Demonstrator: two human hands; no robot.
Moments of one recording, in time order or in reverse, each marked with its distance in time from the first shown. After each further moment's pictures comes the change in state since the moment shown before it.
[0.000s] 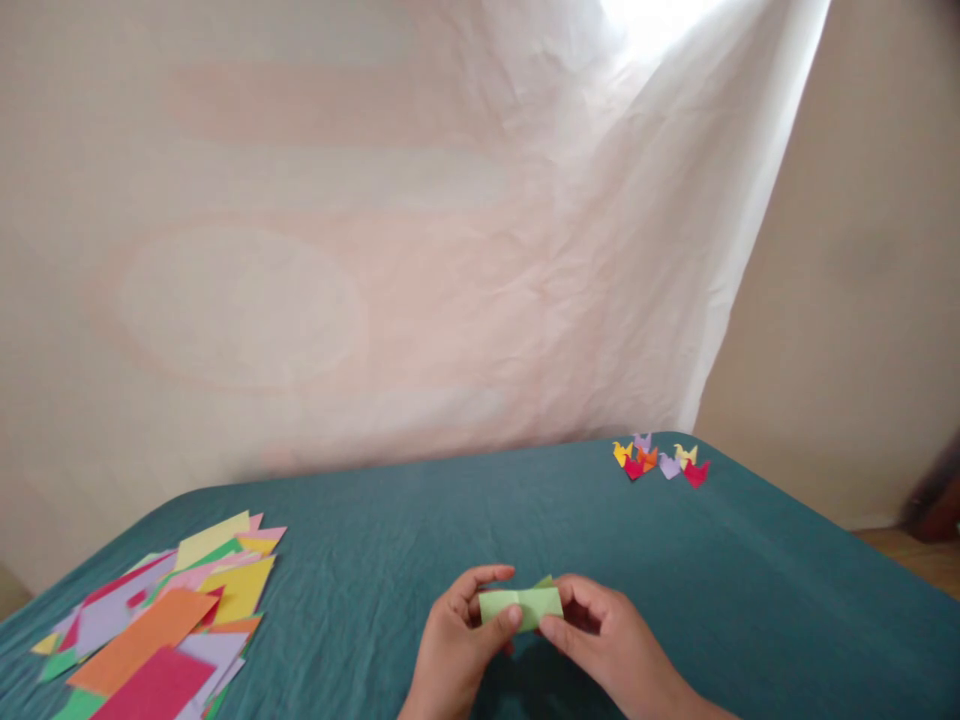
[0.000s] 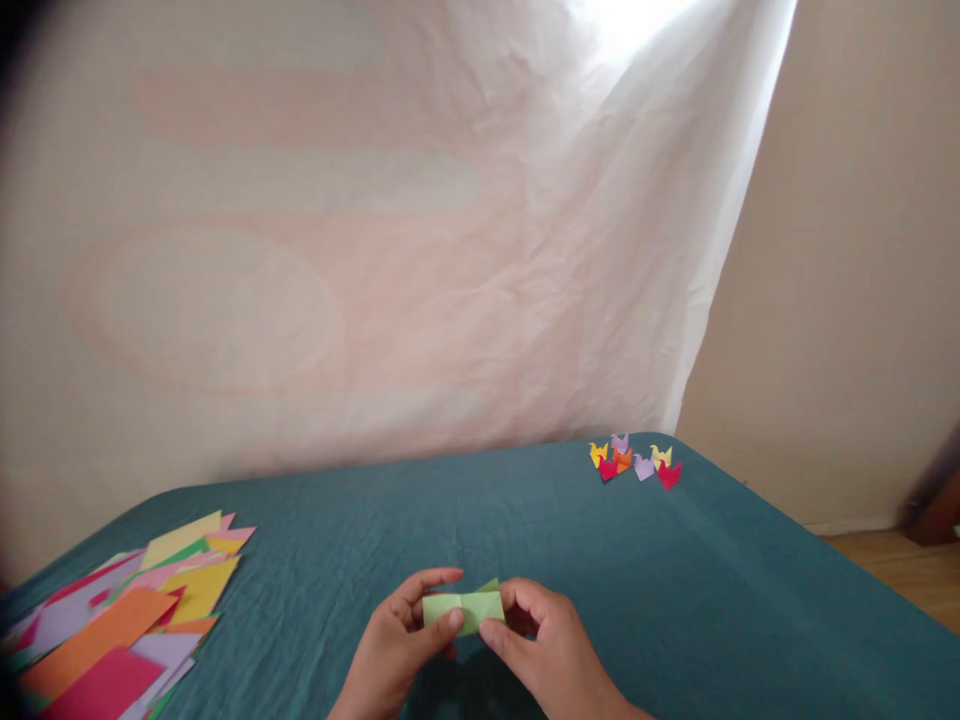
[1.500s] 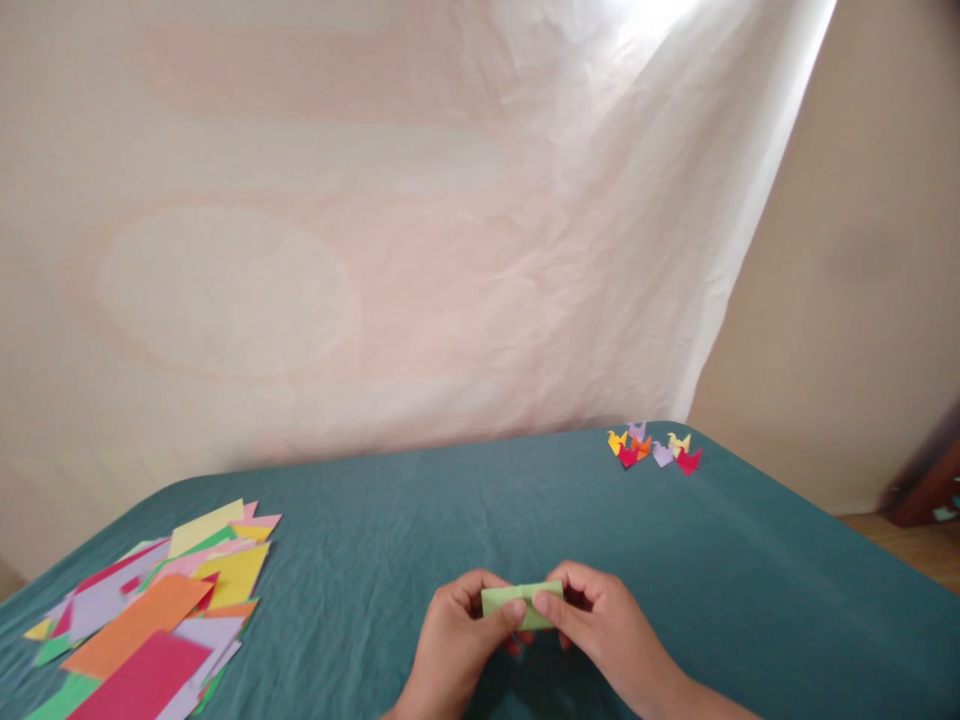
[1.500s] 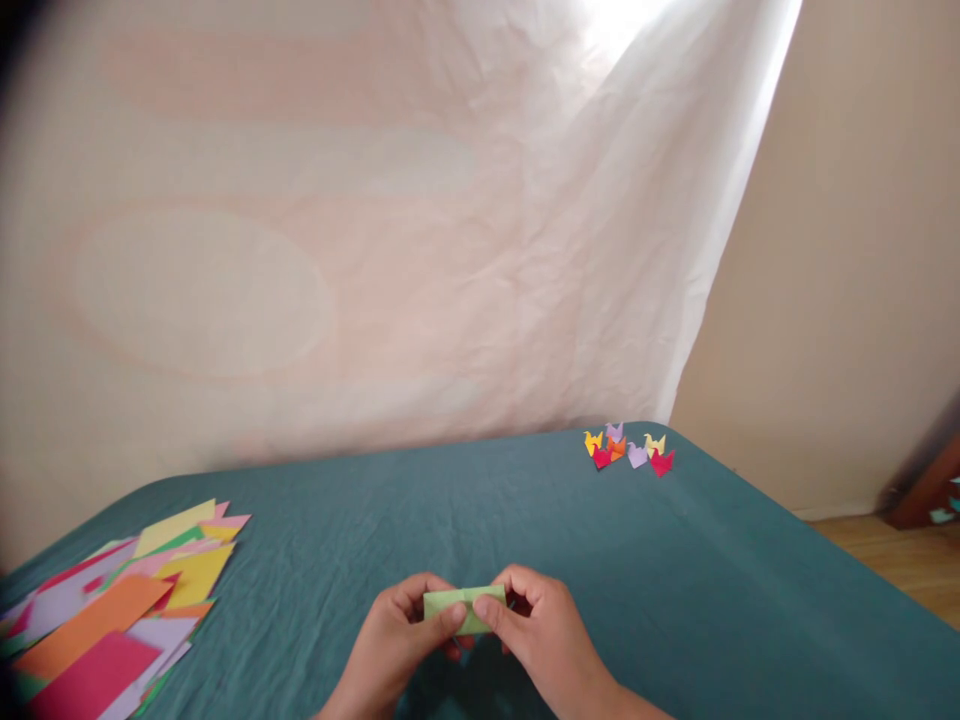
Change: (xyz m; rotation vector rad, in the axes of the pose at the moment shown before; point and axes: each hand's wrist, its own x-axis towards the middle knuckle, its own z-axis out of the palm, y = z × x) left_hand -0.006 0.001 0.011 -0.020 -0.035 -0.030; right_hand -0.003 -0.006 -0.002 -0.029 0.024 0.130
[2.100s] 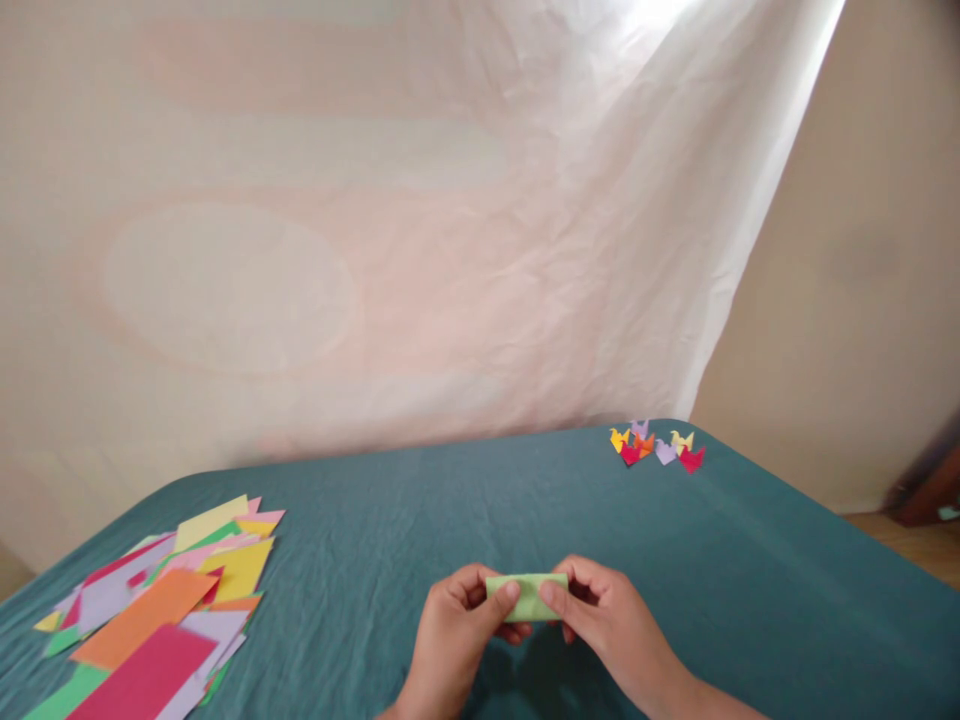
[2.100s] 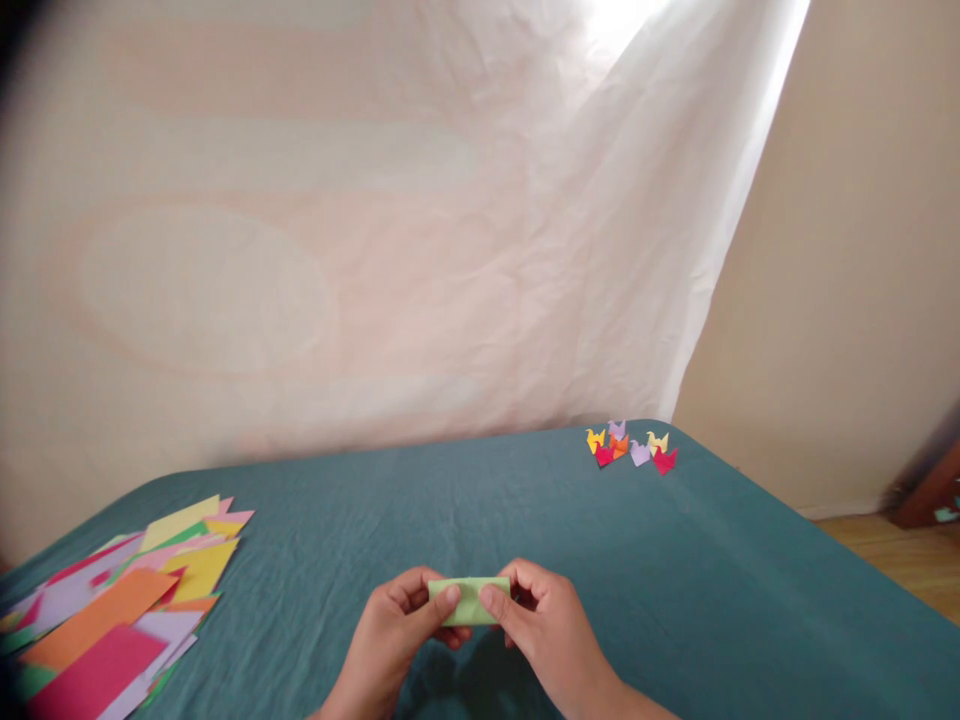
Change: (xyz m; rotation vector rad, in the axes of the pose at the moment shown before) left_hand -0.003 0.005 0.001 -0.037 0.052 0.019; right_hand -0.003 -0.006 -0.001 0.021 0.018 0.015
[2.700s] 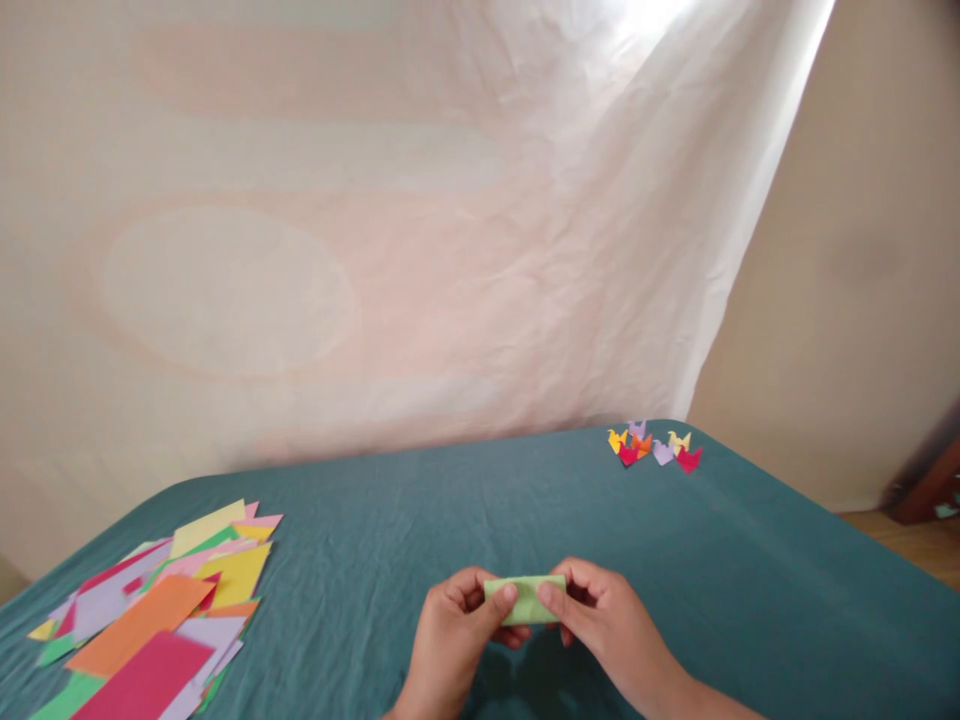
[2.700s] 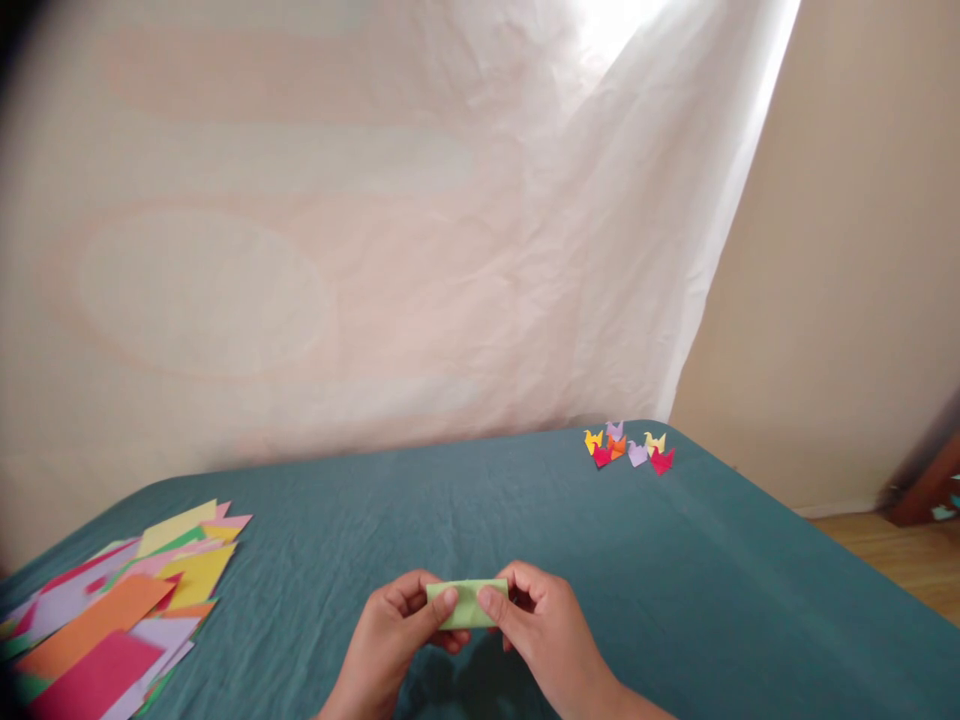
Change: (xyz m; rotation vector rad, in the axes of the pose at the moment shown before) left_hand 0.001 0.001 0.001 -0.004 0.017 -0.030; right_hand 0.000 0.002 0.000 0.009 -0.002 -0.012
